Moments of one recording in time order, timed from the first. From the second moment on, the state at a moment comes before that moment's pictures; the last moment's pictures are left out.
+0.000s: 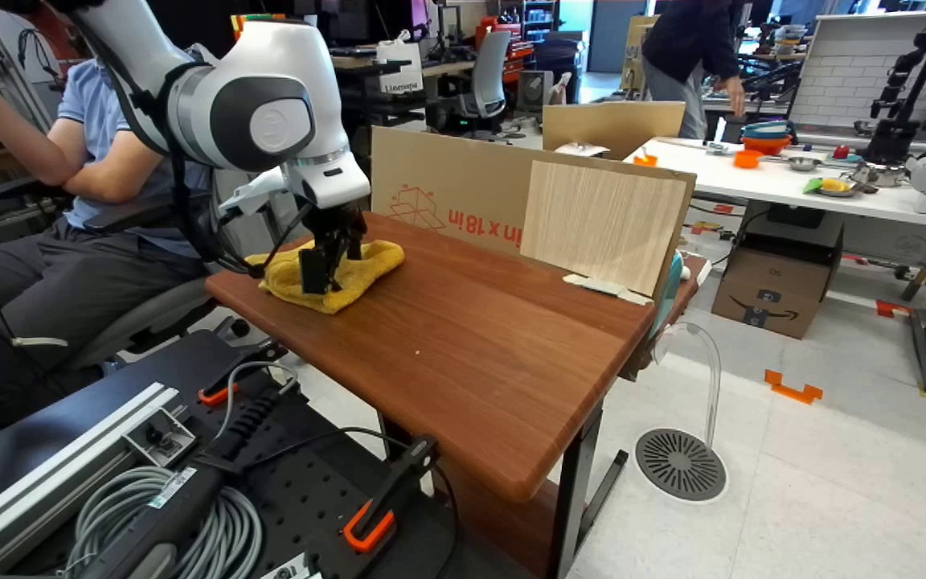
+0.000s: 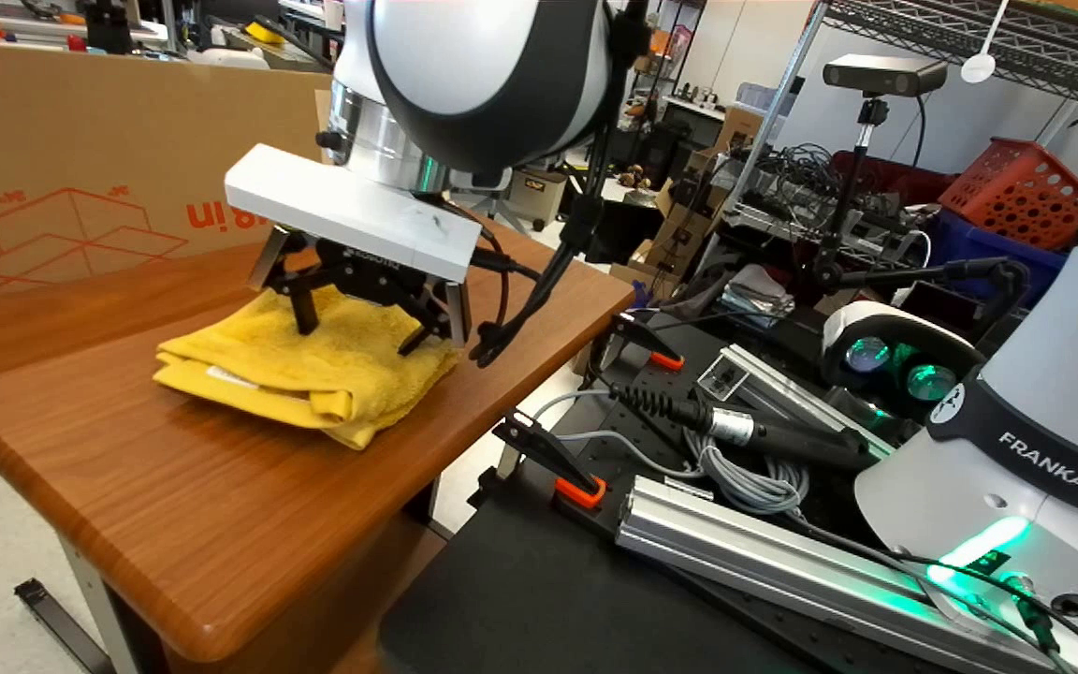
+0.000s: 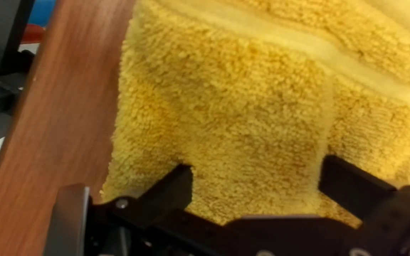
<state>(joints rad) 0.37 0.45 -0.02 -2.35 0.16 2.88 1.23</state>
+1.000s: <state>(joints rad) 0.34 0.70 -0.05 -1.90 0.17 2.77 1.40</state>
